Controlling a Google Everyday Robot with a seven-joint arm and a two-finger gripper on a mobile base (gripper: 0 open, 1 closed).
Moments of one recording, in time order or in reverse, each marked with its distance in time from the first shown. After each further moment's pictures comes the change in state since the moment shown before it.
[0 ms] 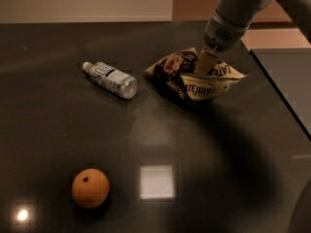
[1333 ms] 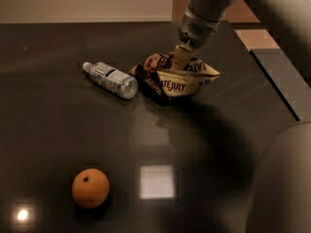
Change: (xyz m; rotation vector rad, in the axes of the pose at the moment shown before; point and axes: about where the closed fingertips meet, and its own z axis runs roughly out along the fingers) arm -0.061 0.006 0.019 -0.065 -0.013 0.010
